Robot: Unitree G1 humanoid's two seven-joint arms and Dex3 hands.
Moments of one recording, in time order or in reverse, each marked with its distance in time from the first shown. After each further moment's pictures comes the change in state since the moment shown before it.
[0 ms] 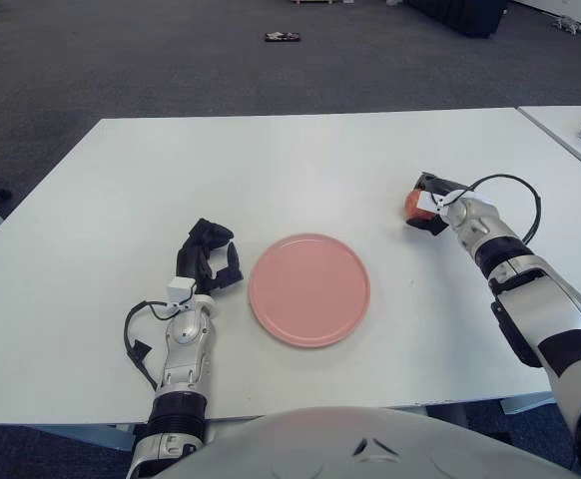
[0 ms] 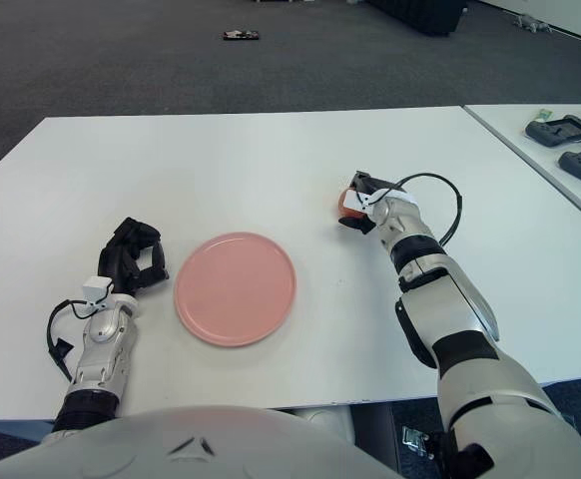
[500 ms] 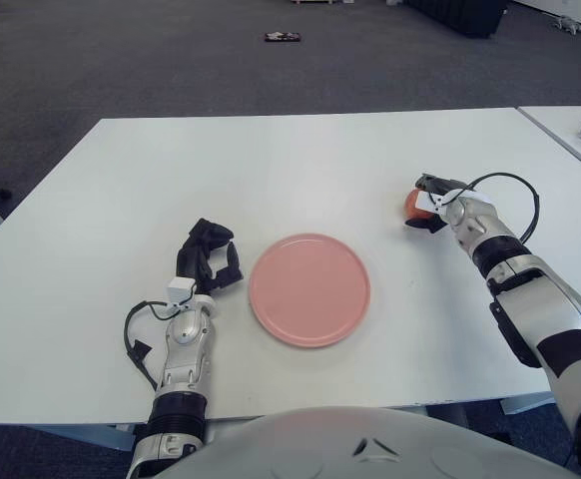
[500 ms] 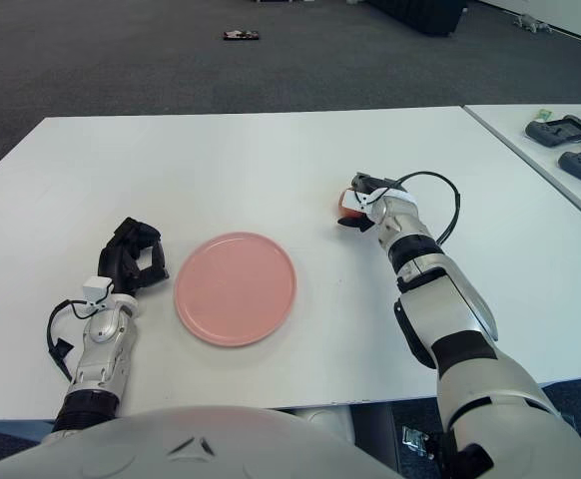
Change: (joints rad) left arm 0.000 0.000 0.000 0.002 -0.002 -0.004 -0.002; right arm 0.000 -0.006 0.032 0.000 -0.048 -0.013 0.004
